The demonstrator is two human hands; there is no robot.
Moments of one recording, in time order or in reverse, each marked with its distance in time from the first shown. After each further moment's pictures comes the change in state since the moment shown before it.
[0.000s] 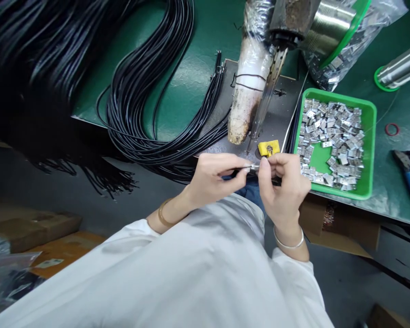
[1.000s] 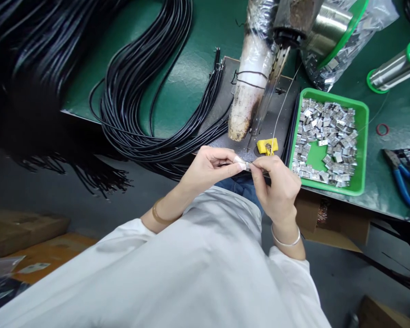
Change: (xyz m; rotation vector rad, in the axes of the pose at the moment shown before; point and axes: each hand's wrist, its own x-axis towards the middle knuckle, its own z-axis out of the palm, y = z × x) left_hand 0.003 -0.004 -0.008 -0.607 -0.058 -0.439; right_hand 0.003 -0.003 0.000 -0.115 -0.063 -0.326
